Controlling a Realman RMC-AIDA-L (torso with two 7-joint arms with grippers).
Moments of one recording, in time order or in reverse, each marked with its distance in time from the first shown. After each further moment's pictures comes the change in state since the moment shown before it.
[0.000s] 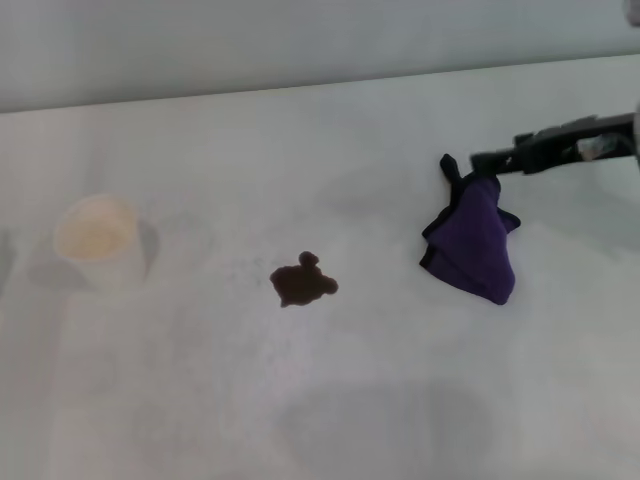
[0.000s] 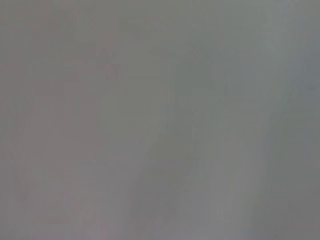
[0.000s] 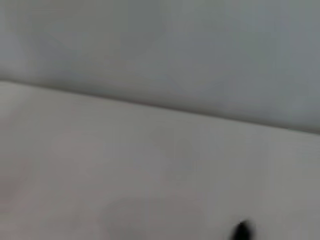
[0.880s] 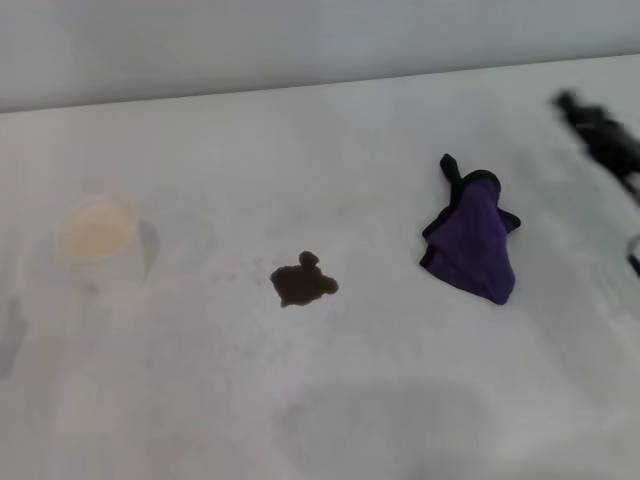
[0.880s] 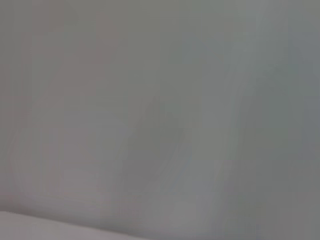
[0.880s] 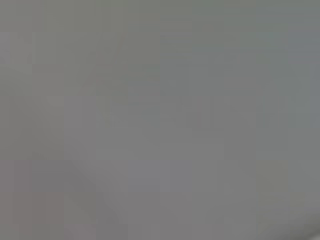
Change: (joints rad) left arm 0.189 0.000 0.000 0.103 0.128 0.109 0.056; right arm 0.087 -0.001 0.614 1.304 1.171 0.089 -1.451
